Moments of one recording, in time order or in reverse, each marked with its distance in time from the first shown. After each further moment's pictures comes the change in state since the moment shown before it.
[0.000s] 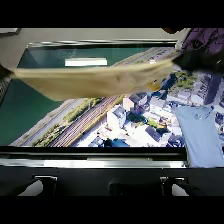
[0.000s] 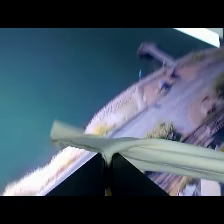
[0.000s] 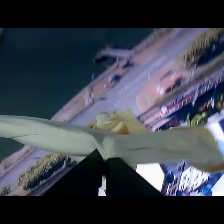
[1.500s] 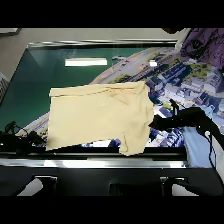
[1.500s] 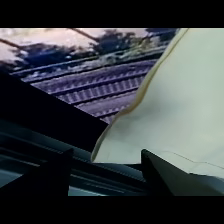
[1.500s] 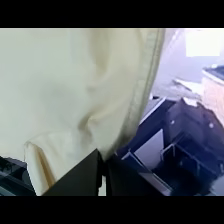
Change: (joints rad) left arm 0.264 0.051 -1.064 0.126 -0.047 0.026; right arm 0.000 -0.163 -0.890 0.011 0.116 -0.123
